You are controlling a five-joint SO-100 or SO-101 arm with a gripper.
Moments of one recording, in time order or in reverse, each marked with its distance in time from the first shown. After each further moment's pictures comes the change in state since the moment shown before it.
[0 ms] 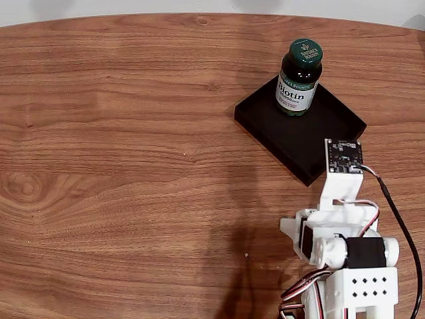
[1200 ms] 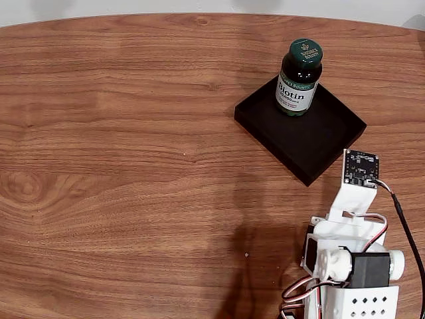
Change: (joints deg) arm 1.5 14.3 -0.1 19.5 -7.4
